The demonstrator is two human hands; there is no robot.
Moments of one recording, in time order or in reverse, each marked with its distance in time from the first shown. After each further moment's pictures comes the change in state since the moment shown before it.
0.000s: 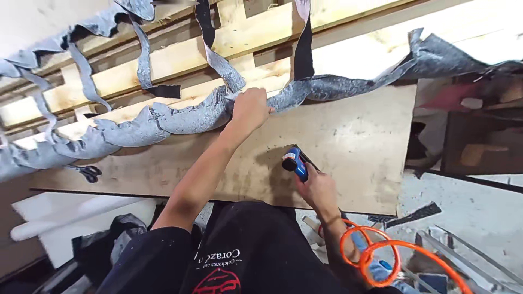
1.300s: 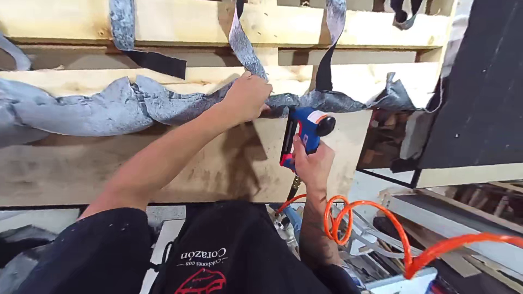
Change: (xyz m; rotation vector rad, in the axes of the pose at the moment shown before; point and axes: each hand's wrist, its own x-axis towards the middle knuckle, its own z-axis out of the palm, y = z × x) left_hand 0.019 -0.121 -0.011 -0.029 0.076 0.552; right_hand 0.074 -0.145 -0.039 0.325 0.269 0.124
